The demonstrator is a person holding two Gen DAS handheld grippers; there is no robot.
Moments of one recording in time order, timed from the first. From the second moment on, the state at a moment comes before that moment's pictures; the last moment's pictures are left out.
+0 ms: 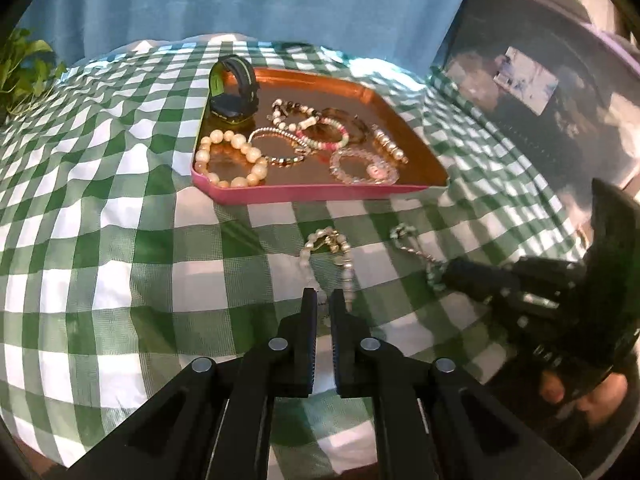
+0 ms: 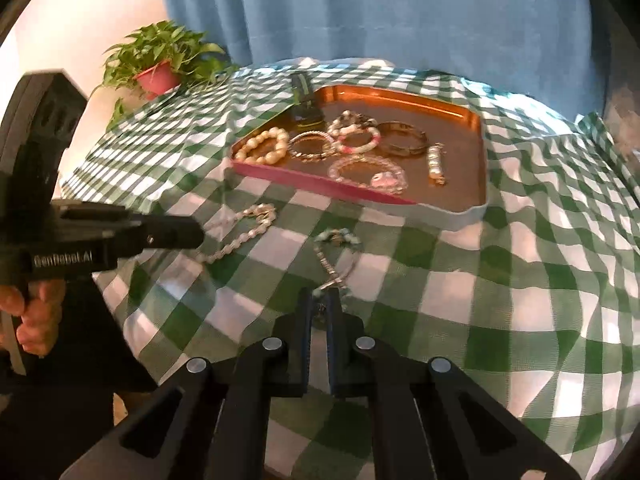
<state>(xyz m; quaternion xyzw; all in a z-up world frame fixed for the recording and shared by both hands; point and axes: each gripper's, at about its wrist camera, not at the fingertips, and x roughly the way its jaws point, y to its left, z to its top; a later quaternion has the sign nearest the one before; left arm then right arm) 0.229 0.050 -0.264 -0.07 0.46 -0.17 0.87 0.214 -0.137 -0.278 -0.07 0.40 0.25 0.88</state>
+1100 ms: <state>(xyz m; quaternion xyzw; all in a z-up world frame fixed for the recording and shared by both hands) 0.241 0.046 -0.244 -0.11 0.43 -0.18 0.88 0.237 -0.138 -0.272 -0.07 0.37 0.22 0.90</state>
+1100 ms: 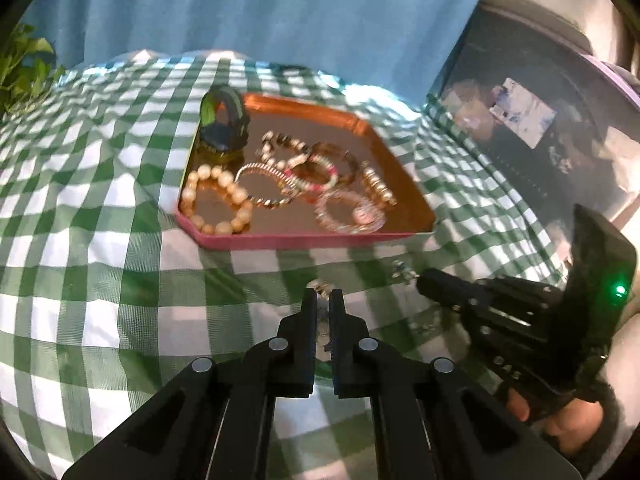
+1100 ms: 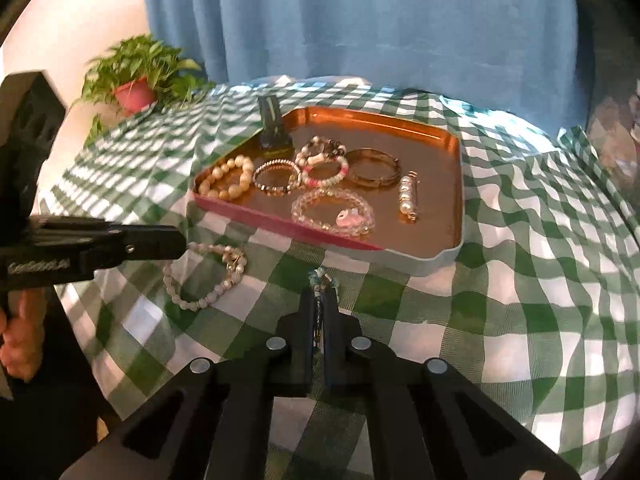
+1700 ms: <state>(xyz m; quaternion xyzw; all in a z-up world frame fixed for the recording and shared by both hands) 0.202 0.027 -0.183 -0.06 0.38 -0.17 0.91 0.208 -0.148 -0.222 -0.02 0.33 0.22 0.92</state>
